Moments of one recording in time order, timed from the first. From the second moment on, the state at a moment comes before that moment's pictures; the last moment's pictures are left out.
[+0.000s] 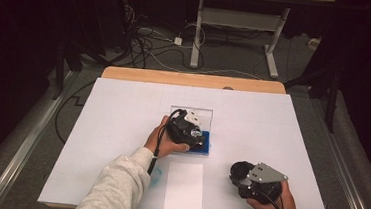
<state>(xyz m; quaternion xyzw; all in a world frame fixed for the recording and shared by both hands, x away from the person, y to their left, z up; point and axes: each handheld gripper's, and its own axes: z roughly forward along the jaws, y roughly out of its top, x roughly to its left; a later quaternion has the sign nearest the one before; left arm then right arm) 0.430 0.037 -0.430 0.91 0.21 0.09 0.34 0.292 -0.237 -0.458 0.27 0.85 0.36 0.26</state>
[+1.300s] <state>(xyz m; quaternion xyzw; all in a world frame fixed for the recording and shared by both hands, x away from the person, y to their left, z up) 0.428 0.034 -0.429 0.91 0.21 0.10 0.33 0.291 -0.237 -0.456 0.27 0.85 0.36 0.26</state>
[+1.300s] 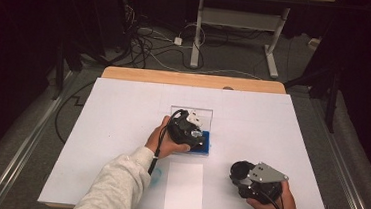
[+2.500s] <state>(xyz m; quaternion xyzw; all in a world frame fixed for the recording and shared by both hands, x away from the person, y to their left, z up) 0.353 0.110 -0.378 0.88 0.17 0.16 0.42 0.292 -0.244 -0.447 0.28 0.84 0.38 0.27</state>
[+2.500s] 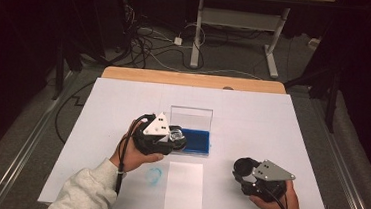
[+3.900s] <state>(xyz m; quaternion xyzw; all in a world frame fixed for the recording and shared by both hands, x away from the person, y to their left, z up) 0.309 0.109 -0.380 0.89 0.12 0.13 0.42 0.290 -0.246 -0.444 0.28 0.84 0.38 0.28</state>
